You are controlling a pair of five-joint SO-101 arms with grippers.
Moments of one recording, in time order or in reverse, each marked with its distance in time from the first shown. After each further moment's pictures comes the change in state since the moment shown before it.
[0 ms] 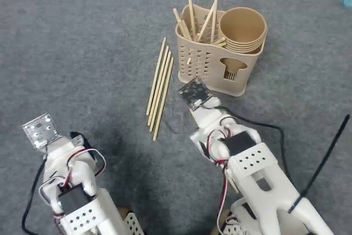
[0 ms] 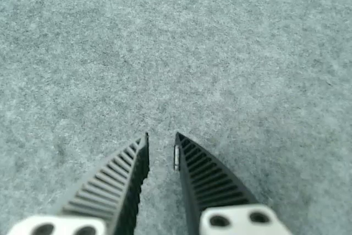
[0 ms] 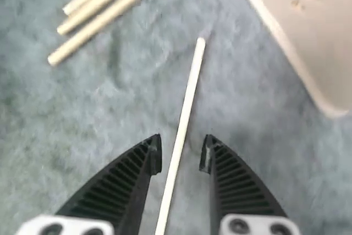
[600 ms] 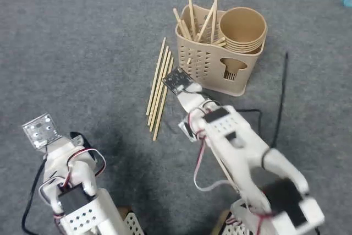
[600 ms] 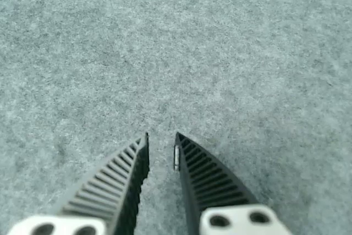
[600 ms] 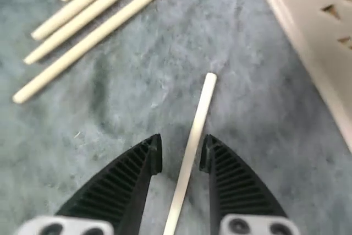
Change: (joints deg) left arm -0.1 0.0 0.0 0.0 0.0; right arm -0.8 35.1 -17.6 -7.8 0.5
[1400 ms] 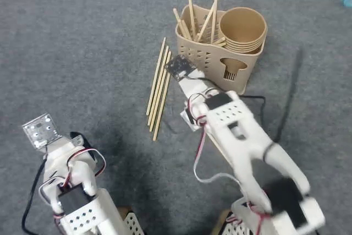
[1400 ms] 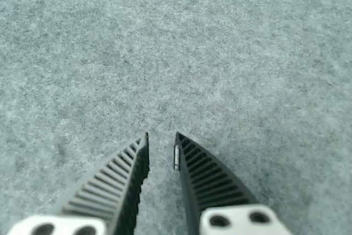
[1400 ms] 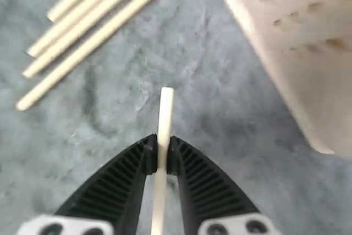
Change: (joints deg) left arm 0.0 0.0 0.0 0.0 0.0; right arm 2.4 -7.9 -8.4 13.5 0.2
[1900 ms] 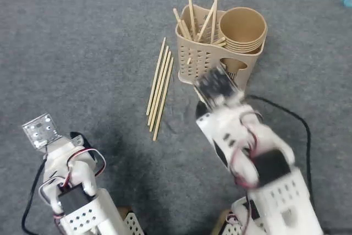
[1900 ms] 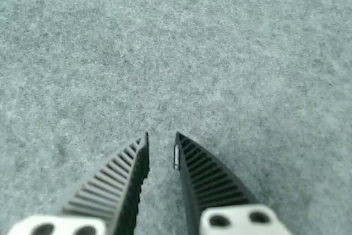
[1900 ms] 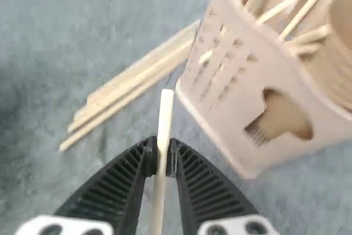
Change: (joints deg) left arm 0.0 0.0 0.0 0.0 0.0; right arm 0.9 -53.4 16.1 4.6 0.0
